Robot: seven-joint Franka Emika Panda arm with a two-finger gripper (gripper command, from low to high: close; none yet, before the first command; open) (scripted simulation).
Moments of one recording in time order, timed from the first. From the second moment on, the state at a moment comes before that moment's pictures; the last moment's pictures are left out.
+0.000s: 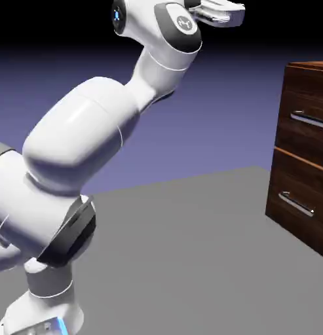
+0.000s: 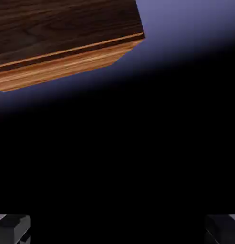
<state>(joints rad) 1.39 -1.21 -0.78 -2.05 -1.74 2.66 -1.40</state>
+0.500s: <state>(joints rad) 1.81 -1.41 -1.02 -1.81 -2.27 2.55 -2.05</state>
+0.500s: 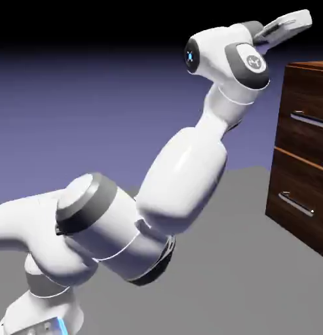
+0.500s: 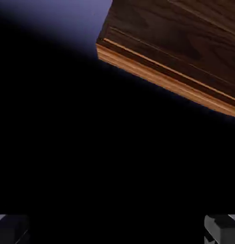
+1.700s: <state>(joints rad) 2.31 -1.63 -1.29 -1.50 -2.88 2.44 -2.80</state>
